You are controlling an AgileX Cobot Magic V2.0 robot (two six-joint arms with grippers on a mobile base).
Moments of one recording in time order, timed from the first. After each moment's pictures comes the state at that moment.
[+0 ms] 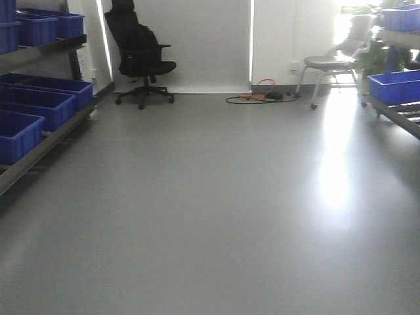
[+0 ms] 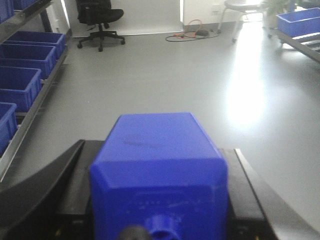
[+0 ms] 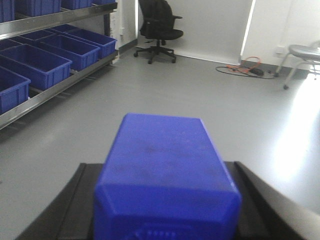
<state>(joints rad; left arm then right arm) -0.38 0.00 -0.48 0.35 0.78 -0.29 0.28 -0.01 -0.41 0.00 0.58 -0.03</state>
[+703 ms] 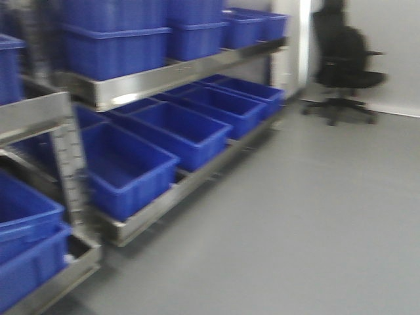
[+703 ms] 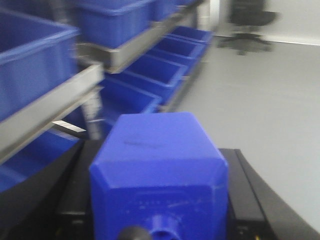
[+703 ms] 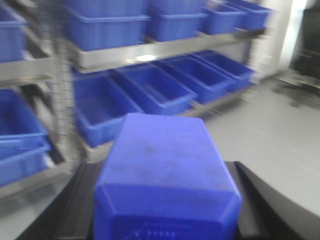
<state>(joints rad) -0.38 0.00 -0.48 0.35 0.78 -0.29 0.28 -0.01 -0.41 0.00 0.58 -0.03</state>
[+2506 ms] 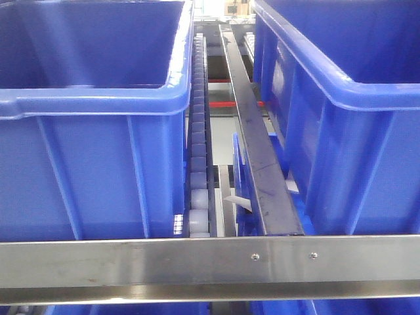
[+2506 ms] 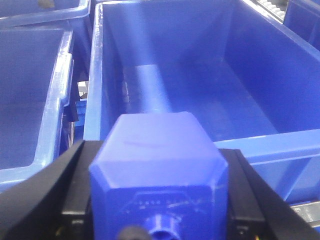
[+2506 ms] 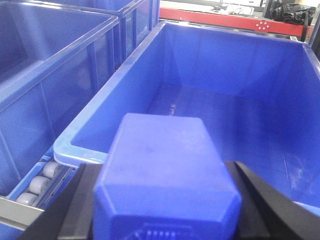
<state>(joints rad) -0.38 0.00 -0.48 0.35 0.78 -0.29 0.28 -0.01 -0.41 0.00 0.58 -0.03</state>
